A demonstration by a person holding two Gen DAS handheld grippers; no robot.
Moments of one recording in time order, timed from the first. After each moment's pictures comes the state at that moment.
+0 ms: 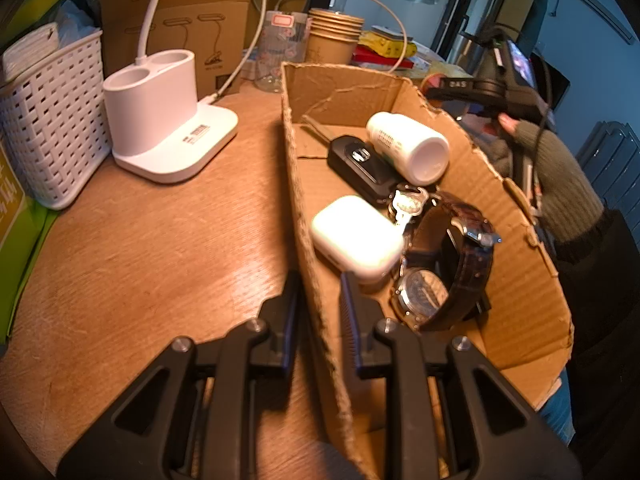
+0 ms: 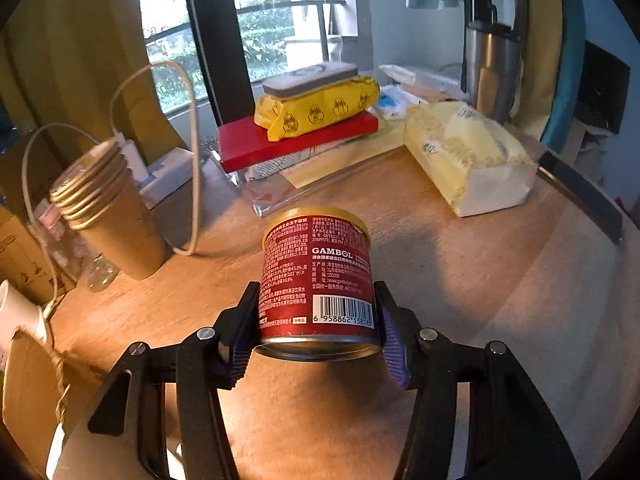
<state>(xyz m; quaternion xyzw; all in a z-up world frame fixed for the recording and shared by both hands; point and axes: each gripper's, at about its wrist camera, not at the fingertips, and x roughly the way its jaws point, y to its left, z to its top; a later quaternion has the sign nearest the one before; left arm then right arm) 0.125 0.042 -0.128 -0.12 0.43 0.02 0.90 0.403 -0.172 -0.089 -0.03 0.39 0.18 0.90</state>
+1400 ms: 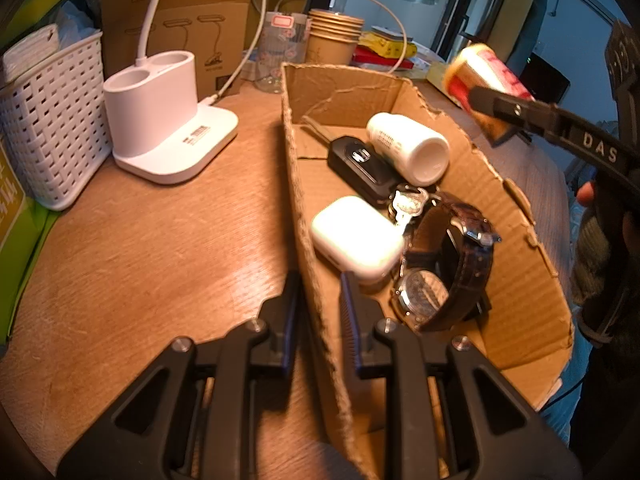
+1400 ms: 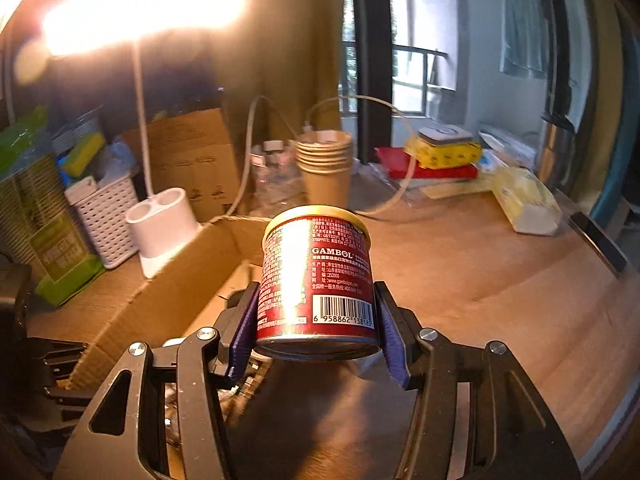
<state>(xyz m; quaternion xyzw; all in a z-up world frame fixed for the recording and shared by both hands) 0.125 0.042 -0.128 -0.12 0.43 0.02 0.90 0.219 -0.140 -0.032 -0.09 0.30 0.34 0.89</state>
